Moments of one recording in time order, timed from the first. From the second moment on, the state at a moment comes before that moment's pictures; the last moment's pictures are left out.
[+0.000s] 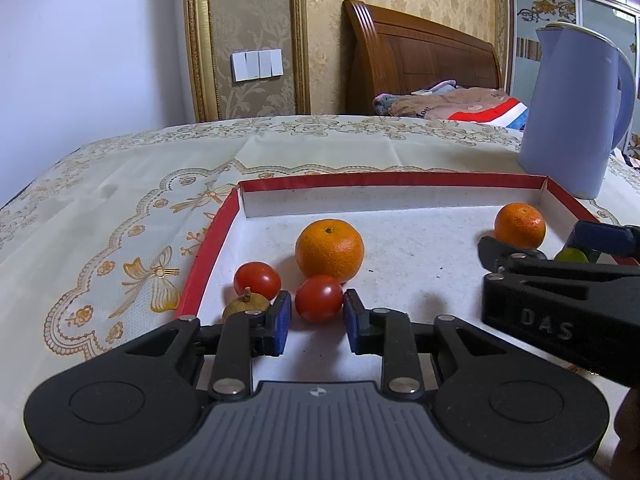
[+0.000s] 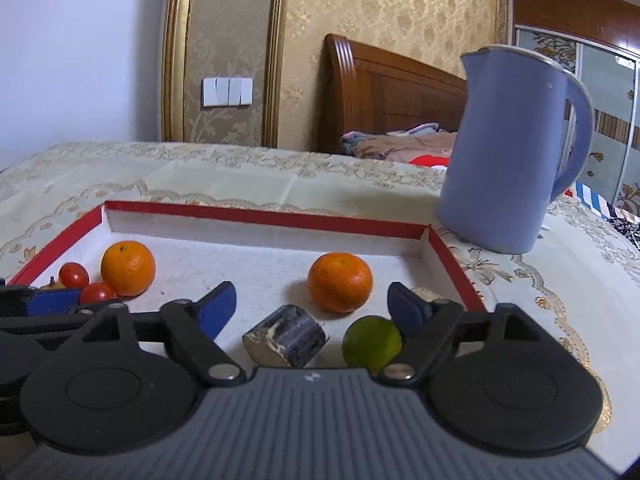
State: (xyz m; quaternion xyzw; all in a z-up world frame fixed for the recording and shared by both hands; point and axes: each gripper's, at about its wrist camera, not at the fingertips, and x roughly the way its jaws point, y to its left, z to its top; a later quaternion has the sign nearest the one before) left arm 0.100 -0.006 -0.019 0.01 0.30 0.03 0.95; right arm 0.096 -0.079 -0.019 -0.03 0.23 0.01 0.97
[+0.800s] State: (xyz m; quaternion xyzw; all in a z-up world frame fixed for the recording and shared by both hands) left arm 0.055 0.001 -0.005 -0.01 0.26 0.01 0.97; right arm 0.028 -0.106 -0.009 0.03 0.20 0.02 0.98
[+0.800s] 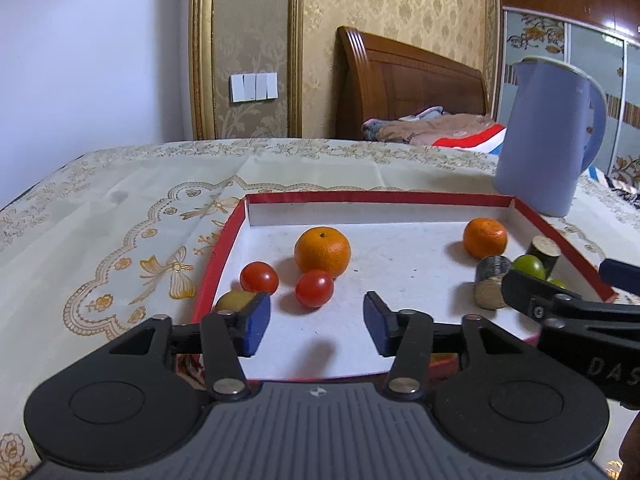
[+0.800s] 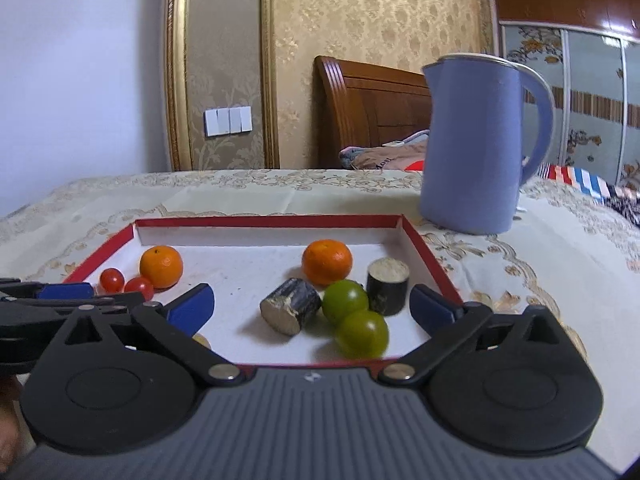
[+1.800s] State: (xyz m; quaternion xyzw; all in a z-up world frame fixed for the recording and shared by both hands) left arm 0.007 -0.004 0.000 0.00 0.23 0.00 0.97; right arm 0.000 -0.121 -0.016 0.06 0.24 0.02 0.97
